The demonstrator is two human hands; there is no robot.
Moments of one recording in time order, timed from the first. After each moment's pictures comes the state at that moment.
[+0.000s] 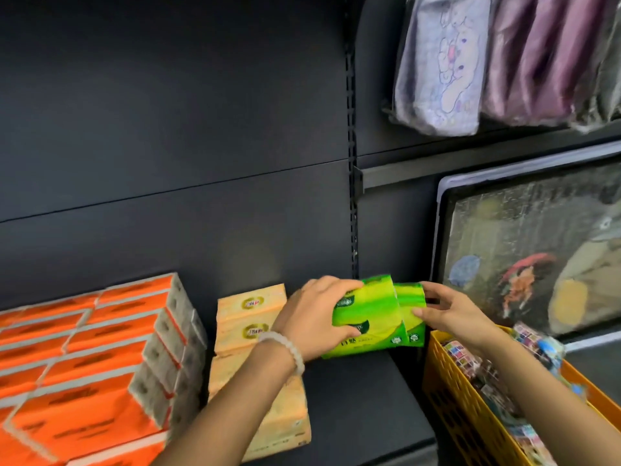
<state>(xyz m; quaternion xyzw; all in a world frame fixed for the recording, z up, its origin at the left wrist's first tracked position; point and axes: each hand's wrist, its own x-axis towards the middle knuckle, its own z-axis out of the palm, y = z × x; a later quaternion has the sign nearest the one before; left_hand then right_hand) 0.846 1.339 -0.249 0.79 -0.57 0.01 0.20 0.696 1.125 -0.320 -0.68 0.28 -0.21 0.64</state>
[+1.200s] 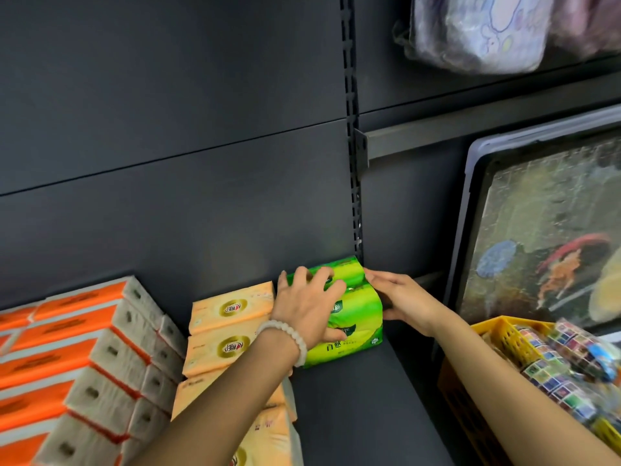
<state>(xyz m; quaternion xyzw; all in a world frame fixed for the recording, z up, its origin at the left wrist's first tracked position) 0.896 1.282 -0.296 0.84 -0.54 0.06 -0.10 0.801 1.123 -0.345 -0.64 0.22 -0.09 0.73</state>
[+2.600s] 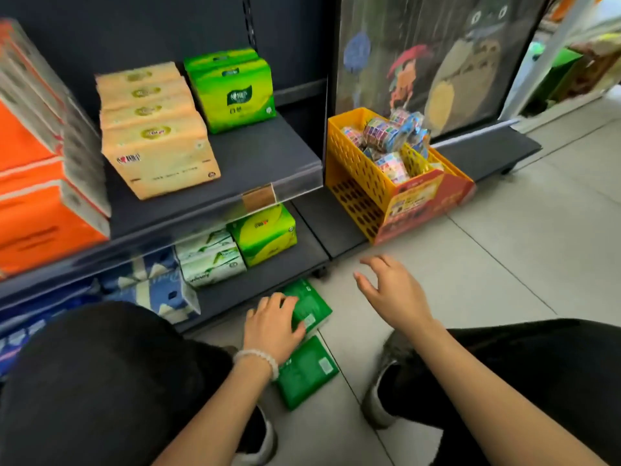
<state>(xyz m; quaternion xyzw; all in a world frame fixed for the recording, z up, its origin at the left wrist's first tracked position) 0.614 1.521 -0.513 0.85 -0.51 -0.14 0.04 0.460 1.374 -0.476 -0.88 0.42 -0.11 0.20</state>
